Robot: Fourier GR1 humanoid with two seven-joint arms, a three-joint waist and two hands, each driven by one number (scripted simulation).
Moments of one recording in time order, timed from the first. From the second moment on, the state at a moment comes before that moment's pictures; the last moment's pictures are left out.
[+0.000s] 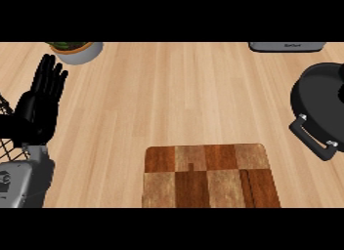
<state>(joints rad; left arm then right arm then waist) -0.27 0.19 0.09 -1.55 0.12 0.12 0.06 -0.42 -0.42 -0.30 -1.33 1.22 -0.32 0.64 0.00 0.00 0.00</state>
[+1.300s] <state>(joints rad) -0.30 0.20 0.12 -1.55 0.13 0.09 0.09 -0.61 -0.53 -0.57 -0.60 0.75 -0.44 -0.02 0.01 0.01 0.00</state>
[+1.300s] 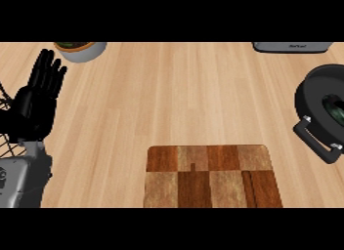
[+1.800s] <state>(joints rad) -0.29 0.18 0.11 -1.54 0.11 0.10 0.06 -0.61 -0.53 -0.75 -0.67 0.47 -0.44 -0.15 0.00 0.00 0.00</state>
